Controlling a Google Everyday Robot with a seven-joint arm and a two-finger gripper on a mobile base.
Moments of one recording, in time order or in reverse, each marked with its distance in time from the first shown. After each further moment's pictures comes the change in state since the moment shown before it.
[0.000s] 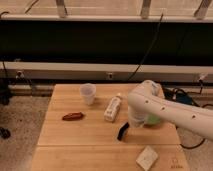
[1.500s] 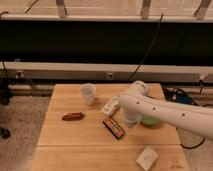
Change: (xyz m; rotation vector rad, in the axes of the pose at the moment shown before) arm -0.029 -0.007 0.006 -0.014 0.014 -0.046
